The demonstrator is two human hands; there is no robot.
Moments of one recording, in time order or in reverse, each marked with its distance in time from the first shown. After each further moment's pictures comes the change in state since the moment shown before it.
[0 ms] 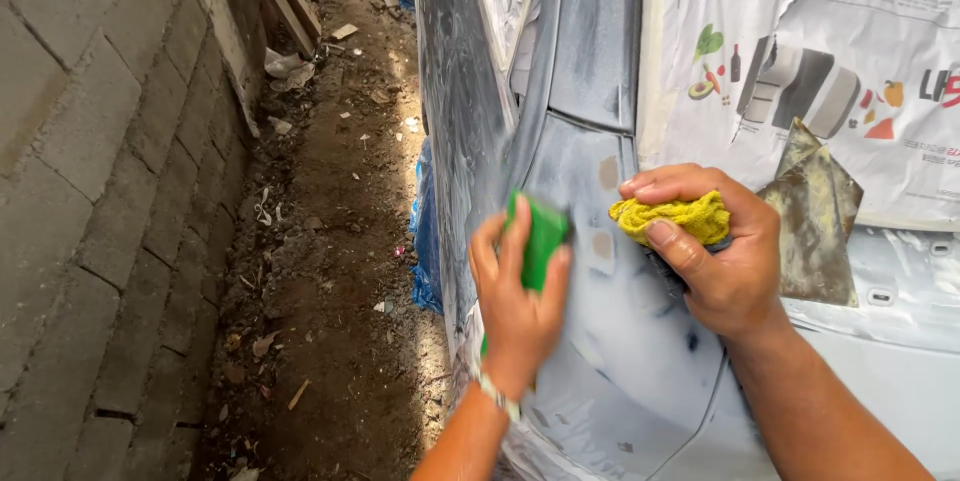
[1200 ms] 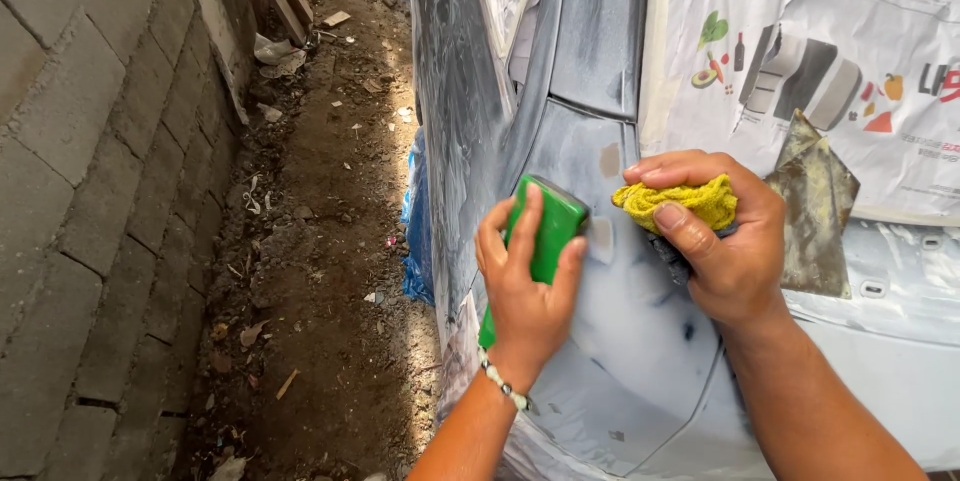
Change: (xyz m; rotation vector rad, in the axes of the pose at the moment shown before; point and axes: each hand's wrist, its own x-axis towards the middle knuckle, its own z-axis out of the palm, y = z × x) left_hand -0.007 0.015 0.003 0.056 -0.008 0.062; right_hand -0.002 0.007 -0.002 0.022 -0.007 -0.013
